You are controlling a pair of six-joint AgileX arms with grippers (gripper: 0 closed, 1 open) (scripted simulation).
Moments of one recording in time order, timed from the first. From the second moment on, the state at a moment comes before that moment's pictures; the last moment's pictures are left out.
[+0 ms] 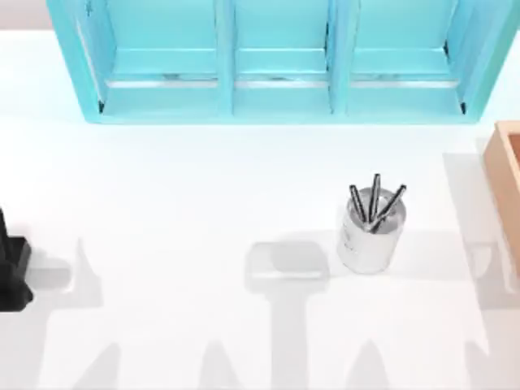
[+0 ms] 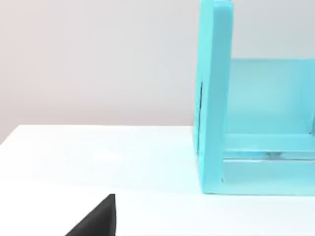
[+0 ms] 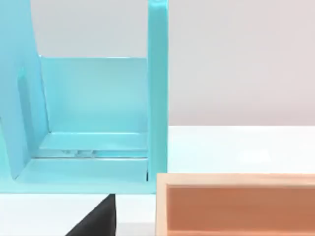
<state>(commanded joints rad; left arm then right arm) 0.00 0.00 0.00 0.00 0.00 0.00 0.00 0.00 0.00 0.00 0.00 0.00</state>
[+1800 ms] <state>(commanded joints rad) 0.09 1.74 1.45 -1.28 0.00 0.11 0.00 0.00 0.00 0.00 0.00 0.00</state>
